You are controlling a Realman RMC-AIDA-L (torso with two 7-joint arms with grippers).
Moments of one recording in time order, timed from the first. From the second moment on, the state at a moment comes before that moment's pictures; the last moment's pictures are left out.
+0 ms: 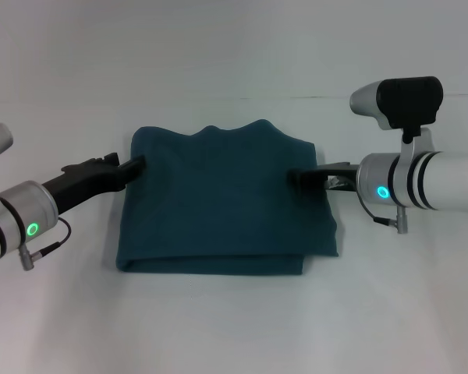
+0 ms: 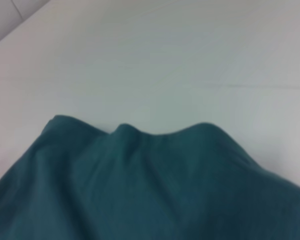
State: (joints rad) left arm -0.51 -2.17 0.83 0.57 1.65 0.82 -1.52; right arm 0.87 2.11 -1.19 -0.29 -1.78 -0.57 1.93
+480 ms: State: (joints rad) left arm -0.51 -2.17 0.83 0.56 1.65 0.82 -1.52; right arm 0.90 2.11 -1.21 -0.33 -1.75 -0.55 1.92
